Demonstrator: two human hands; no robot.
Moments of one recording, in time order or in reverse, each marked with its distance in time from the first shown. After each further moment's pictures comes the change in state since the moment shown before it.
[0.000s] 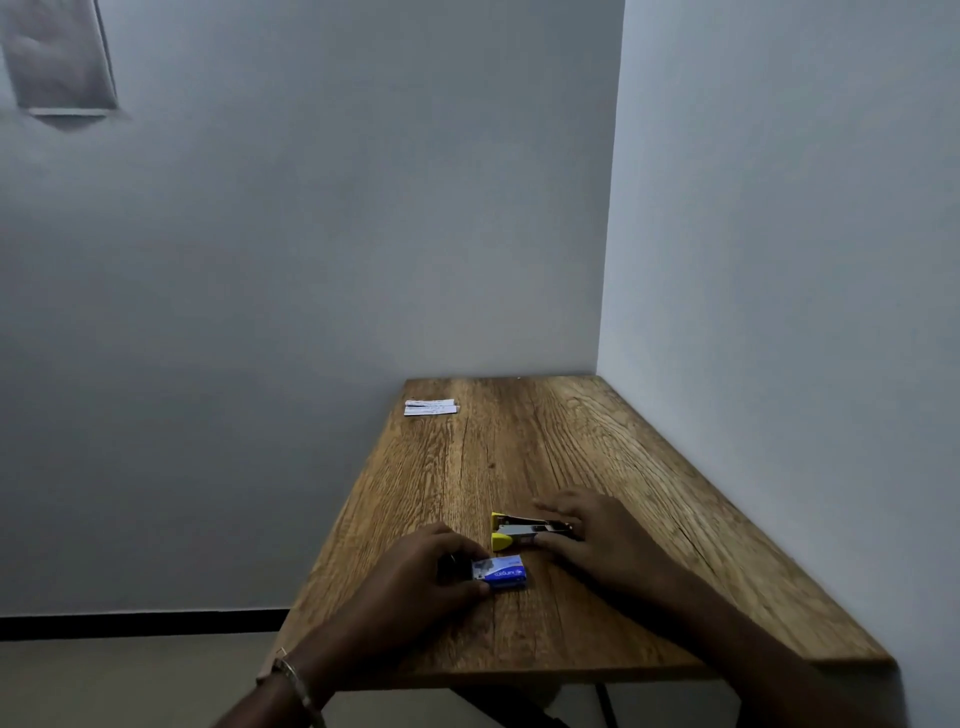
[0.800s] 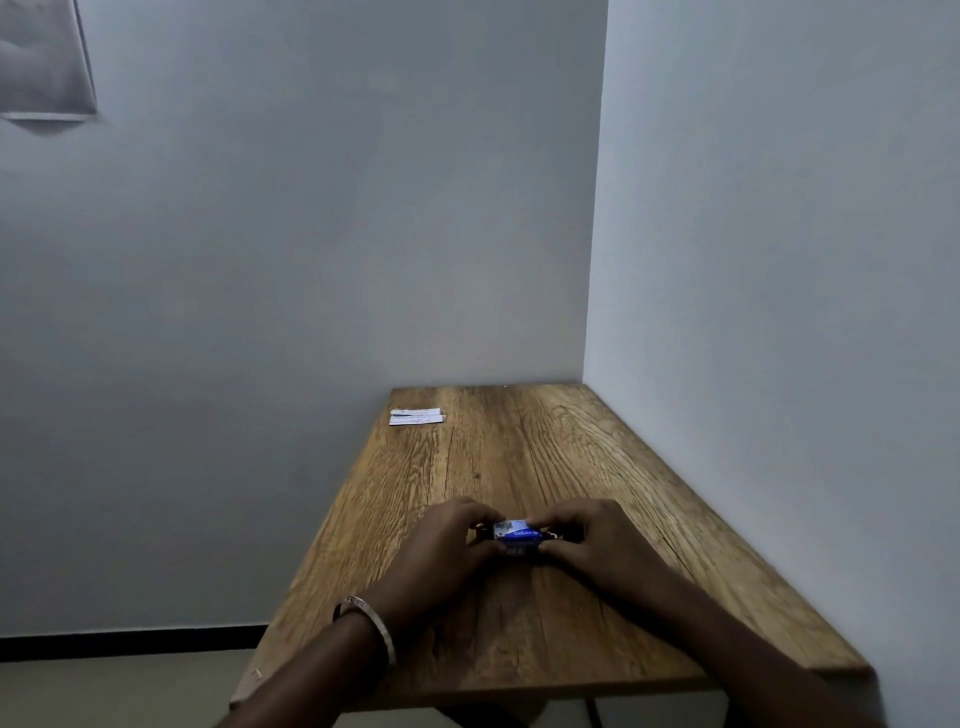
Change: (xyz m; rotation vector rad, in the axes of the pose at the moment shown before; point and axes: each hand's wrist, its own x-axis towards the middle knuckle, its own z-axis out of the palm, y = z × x) left_hand 0.057 0.015 0.016 0.040 0.159 0.100; right_hand -0.003 0.016 -0.004 0.146 0.060 -0.029
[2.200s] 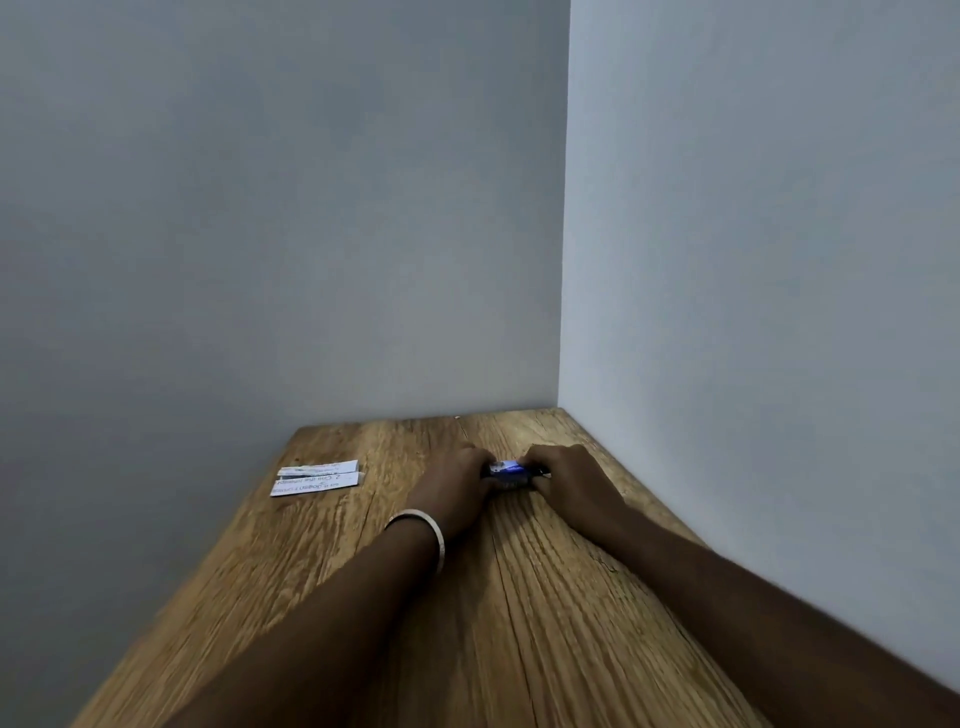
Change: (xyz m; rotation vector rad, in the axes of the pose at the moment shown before) left_hand 0.295 -0.106 0.103 0.178 0.023 -0.018; right_hand 0.242 0.191 -0.005 -0.303 0.160 0.070
